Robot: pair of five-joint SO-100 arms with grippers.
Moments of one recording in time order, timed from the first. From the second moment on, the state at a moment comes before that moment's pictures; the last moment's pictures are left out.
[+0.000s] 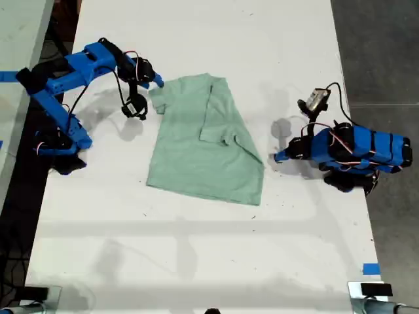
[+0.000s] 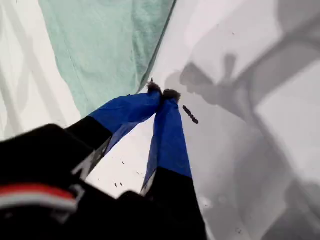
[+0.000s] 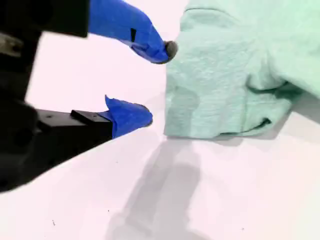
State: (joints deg) arm 0 -55.8 97.8 110.1 54.4 44.5; arm 1 11.8 200.4 174.8 74.5 -15.7
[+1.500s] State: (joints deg) arm 0 -24.3 85.5 64.2 79.5 29.9; arm 1 11.8 200.4 174.8 74.6 -15.6
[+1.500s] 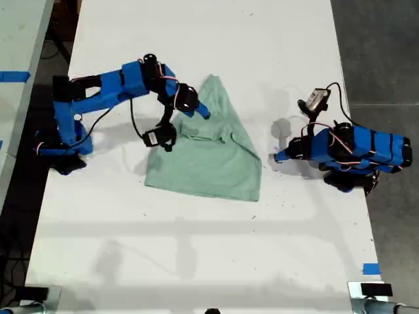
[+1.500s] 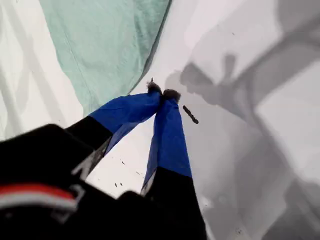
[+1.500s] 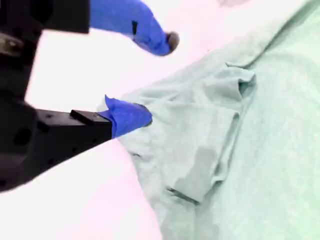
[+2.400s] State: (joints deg) arm 0 -5.3 205.9 182.2 53.3 9.7; arm 1 10.8 200.4 174.8 75.4 -13.2
